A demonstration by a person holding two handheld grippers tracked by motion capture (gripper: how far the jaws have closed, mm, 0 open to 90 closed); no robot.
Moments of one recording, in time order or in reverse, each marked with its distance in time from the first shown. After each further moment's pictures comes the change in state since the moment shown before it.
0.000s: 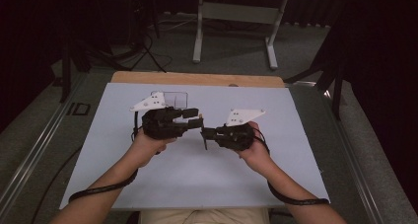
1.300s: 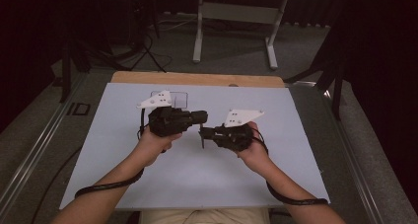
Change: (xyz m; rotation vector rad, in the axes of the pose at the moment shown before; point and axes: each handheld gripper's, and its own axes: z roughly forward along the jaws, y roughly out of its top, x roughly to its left) left arm 0.001 0.002 0.013 0.002 -0.033 -0.019; right arm 0.004 0.004 0.001 -0.014 -0.007 -0.032
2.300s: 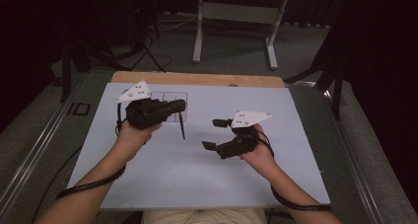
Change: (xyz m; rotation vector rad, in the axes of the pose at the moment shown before) left arm 0.014 0.014 -0.050 0.002 0.197 0.056; right arm -0.001 -0.011 -0.016 -0.037 -0.021 0.055
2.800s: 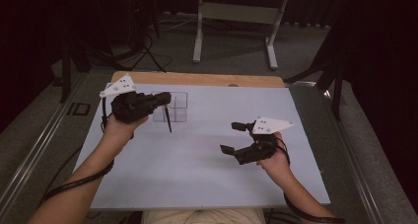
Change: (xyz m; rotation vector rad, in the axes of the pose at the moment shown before) left arm 0.023 0.003 -0.023 0.000 0.115 -0.001; right arm -0.003 -0.023 -0.041 -0.032 -0.072 0.023
